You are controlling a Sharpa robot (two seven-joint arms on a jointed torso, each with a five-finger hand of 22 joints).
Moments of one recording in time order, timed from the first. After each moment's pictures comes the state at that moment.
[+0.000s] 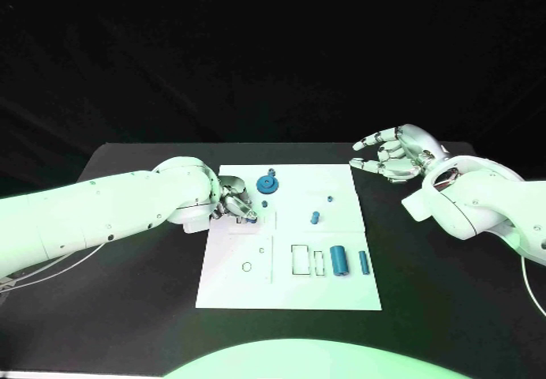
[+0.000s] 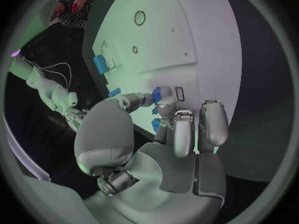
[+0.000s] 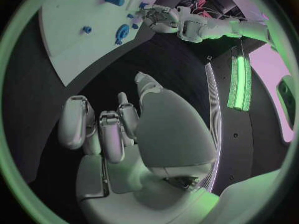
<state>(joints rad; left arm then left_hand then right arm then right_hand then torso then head) 1.21 -0.79 -0.07 1.47 -1.08 0.14 -0.51 0.98 -0.24 0.83 0.16 0.54 0.92 0.04 0.78 0.71 1.29 -0.03 1.14 0.94 1.47 -0.08 1.56 1.31 0.08 1.34 0.03 1.44 1.22 1.28 -0.90 -0.11 1.59 -0.78 -0.49 0.01 1.44 -0.16 0.14 0.29 0.30 0.85 0.17 0.16 0.36 1.36 0.09 1.34 1.31 1.46 0.01 1.55 1.31 0.07 1.41 0.12 1.23 1.31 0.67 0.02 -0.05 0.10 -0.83</state>
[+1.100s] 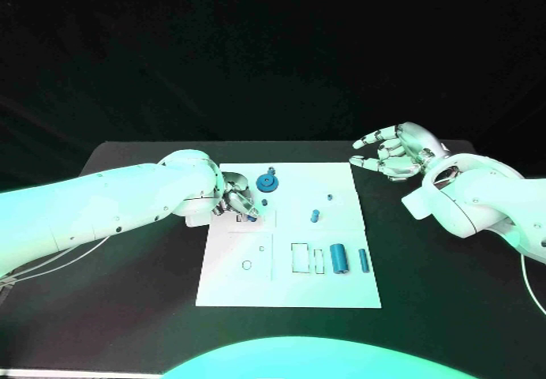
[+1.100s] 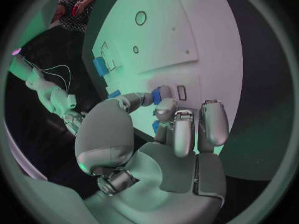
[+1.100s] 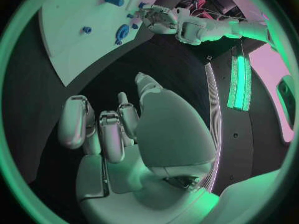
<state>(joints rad) 1.22 -0.75 -0.07 1.43 -1.08 0.21 -0.52 0.95 -0.20 0.81 0.14 0.54 0.93 0.04 0.78 0.70 1.34 -0.04 1.18 1.00 1.47 -0.08 1.56 1.31 0.08 1.34 0.03 1.44 1.22 1.28 -0.91 -0.11 1.59 -0.78 -0.49 0.01 1.43 -0.16 0.14 0.29 0.30 0.85 0.18 0.16 0.36 1.36 0.09 1.34 1.31 1.46 0.01 1.54 1.31 0.07 1.41 0.12 1.22 1.31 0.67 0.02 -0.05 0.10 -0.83</state>
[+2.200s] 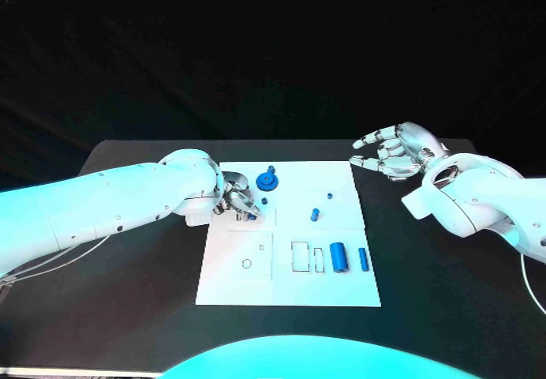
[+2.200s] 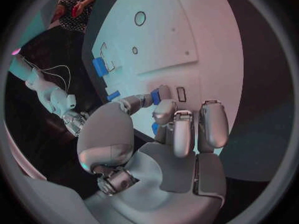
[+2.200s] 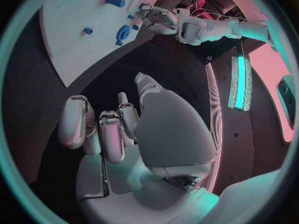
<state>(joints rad) 1.22 -0.75 -0.07 1.42 -1.08 0.21 -0.52 0.89 -0.14 0.77 0.10 0.50 0.96 0.04 0.79 0.68 1.37 -0.05 1.19 1.02 1.47 -0.09 1.56 1.31 0.08 1.36 0.02 1.44 1.24 1.28 -0.91 -0.11 1.58 -0.78 -0.49 0.01 1.43 -0.16 0.15 0.29 0.30 0.85 0.18 0.16 0.36 1.36 0.09 1.34 1.31 1.46 0.01 1.54 1.31 0.07 1.41 0.12 1.22 1.31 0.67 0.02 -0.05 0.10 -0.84</state>
